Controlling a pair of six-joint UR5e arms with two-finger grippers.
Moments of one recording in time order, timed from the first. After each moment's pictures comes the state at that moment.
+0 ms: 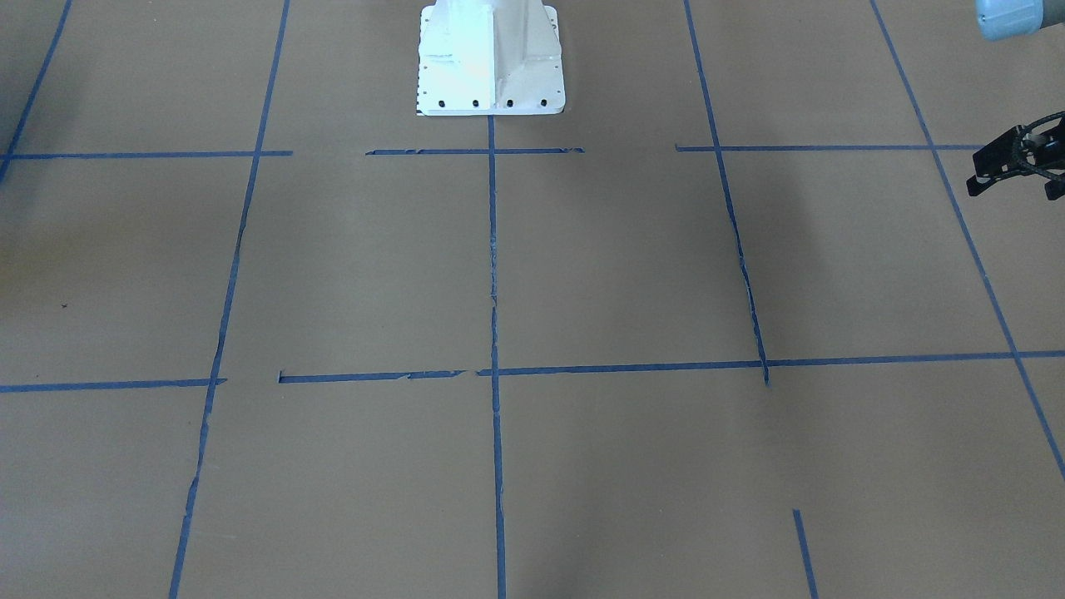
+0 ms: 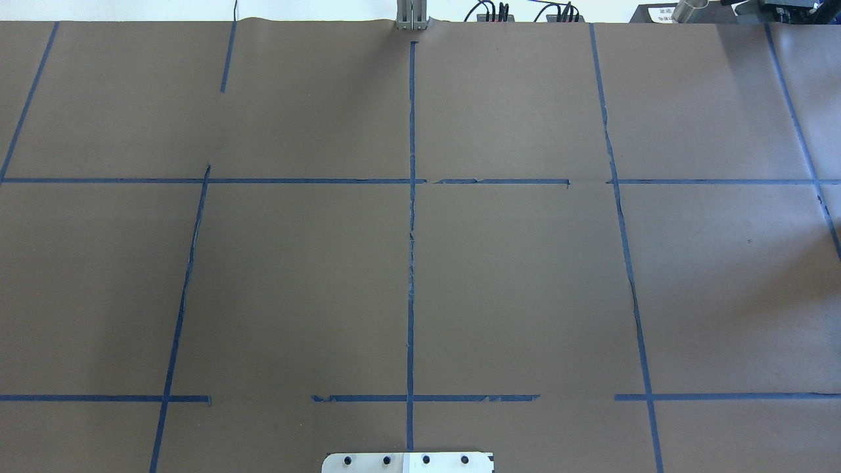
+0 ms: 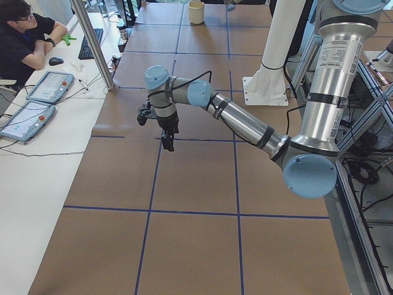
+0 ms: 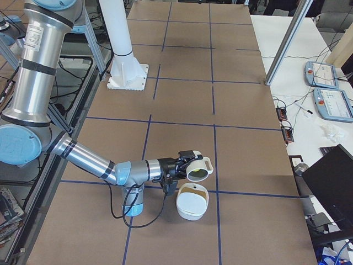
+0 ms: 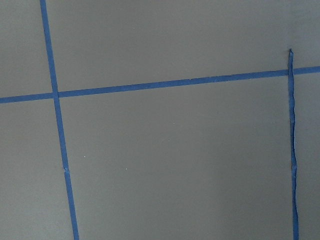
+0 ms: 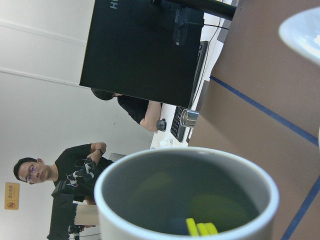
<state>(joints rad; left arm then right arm) -1.33 -1.73 -1.97 -1.15 -2.32 -0.17 1.24 -1.82 1.21 0.62 1.68 2.16</state>
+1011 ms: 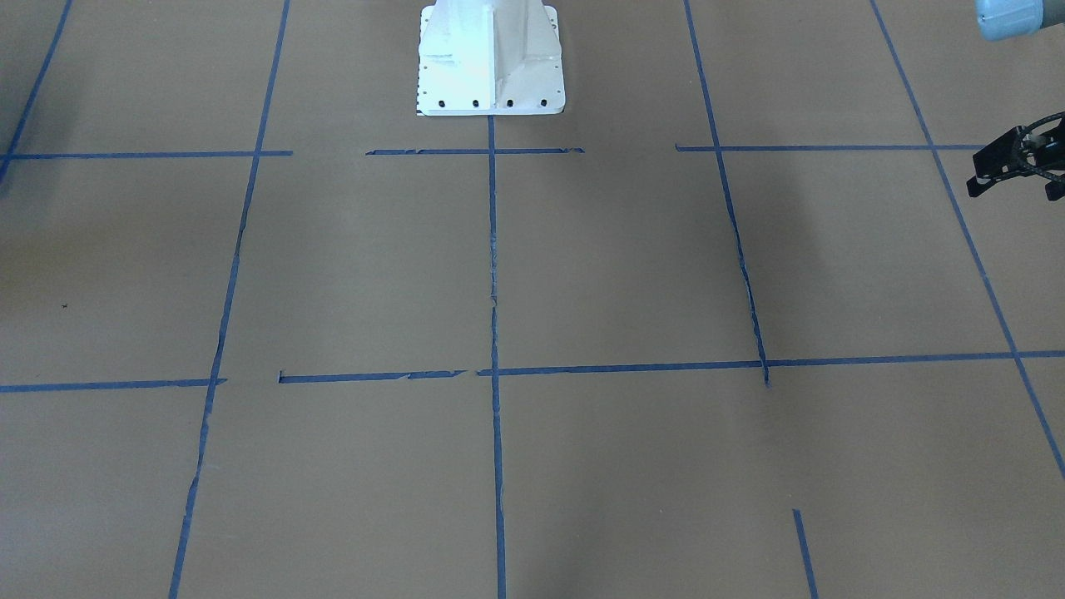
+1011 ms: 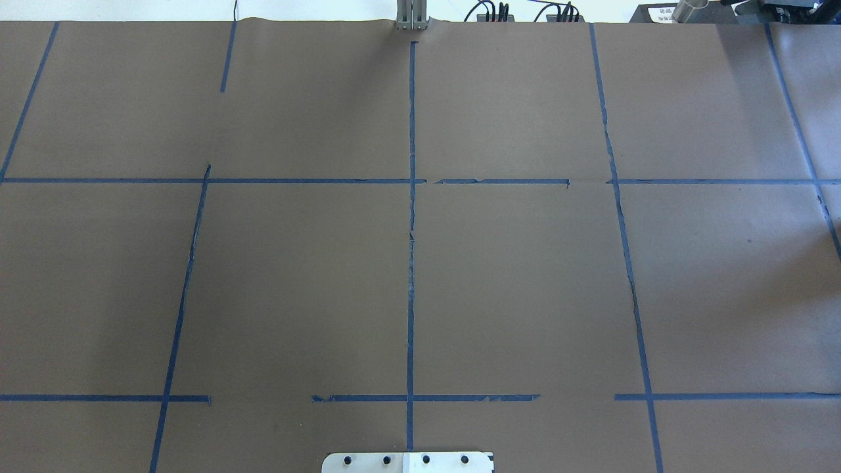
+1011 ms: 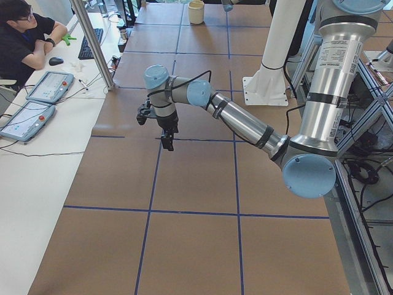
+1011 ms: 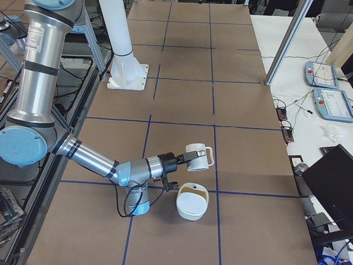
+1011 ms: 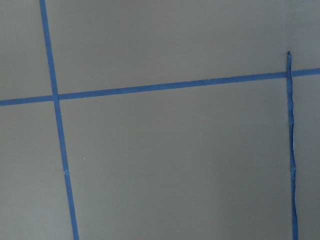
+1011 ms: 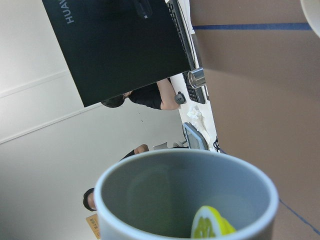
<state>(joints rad) -1.32 -1.73 -1.97 -1.15 -2.32 -0.17 1.26 -1.80 1.20 0.75 1.68 2.69</state>
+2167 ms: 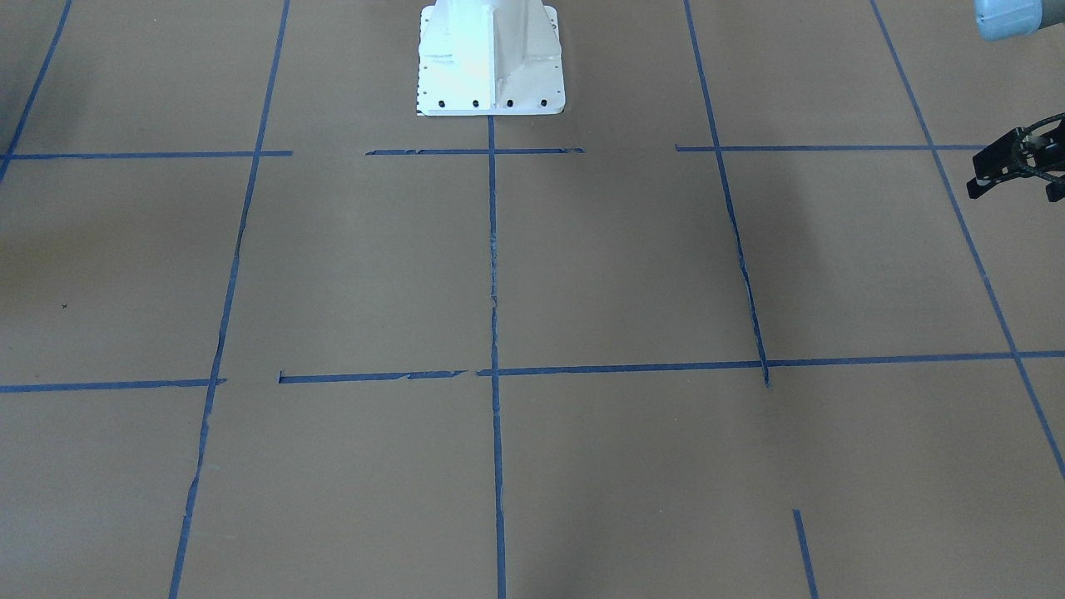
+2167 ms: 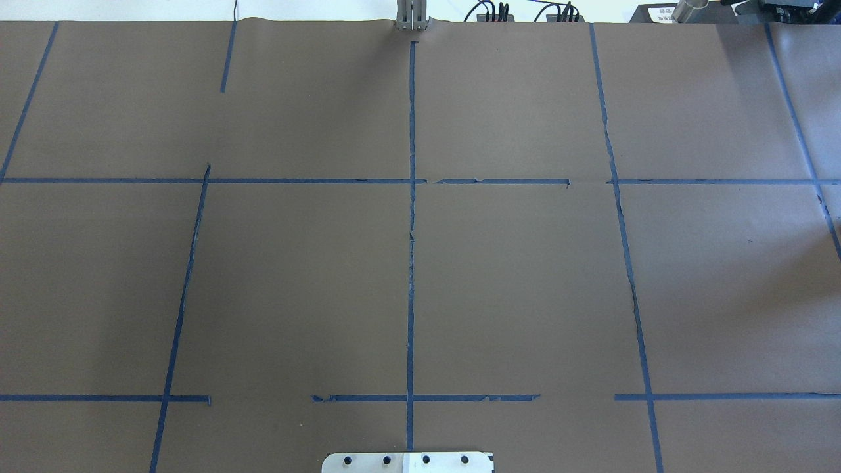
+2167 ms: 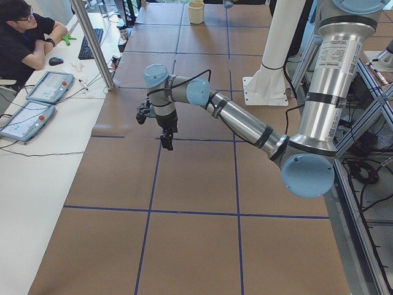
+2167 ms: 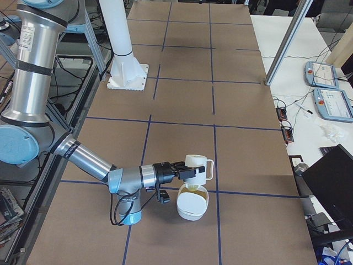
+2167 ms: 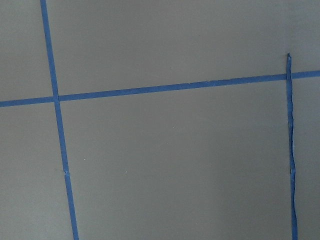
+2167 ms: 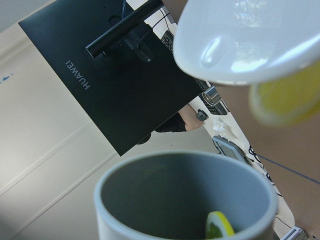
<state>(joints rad) -1.32 -1.74 -1.97 -1.15 -2.31 -0.18 1.38 -1.80 1.16 0.75 1.68 3.00</state>
